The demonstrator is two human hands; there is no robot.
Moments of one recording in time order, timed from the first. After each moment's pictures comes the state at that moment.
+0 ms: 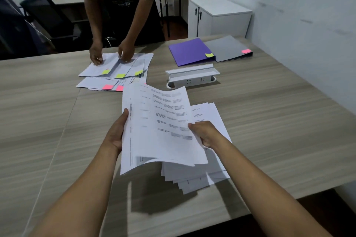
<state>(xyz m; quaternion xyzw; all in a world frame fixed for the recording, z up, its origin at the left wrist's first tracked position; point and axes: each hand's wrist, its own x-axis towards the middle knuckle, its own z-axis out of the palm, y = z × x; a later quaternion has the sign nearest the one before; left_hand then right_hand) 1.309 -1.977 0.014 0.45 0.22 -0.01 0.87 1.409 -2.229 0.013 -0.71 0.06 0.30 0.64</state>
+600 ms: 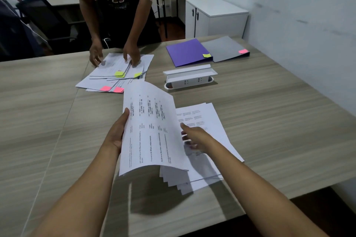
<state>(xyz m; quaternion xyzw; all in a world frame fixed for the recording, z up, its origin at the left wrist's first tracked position) 1.315 -1.978 0.012 0.44 0.22 -0.04 0.87 1.394 -2.222 0.016 -0.76 0.05 0.37 0.53</state>
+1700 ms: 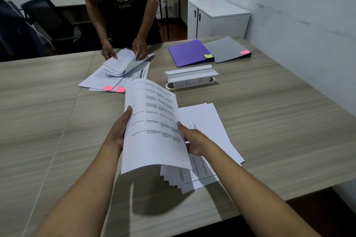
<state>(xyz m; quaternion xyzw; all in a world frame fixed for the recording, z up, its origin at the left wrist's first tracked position) 1.310 -1.992 0.028 0.43 0.18 -0.01 0.89 1.377 -2.216 0.022 -0.68 0.05 0.41 0.60</state>
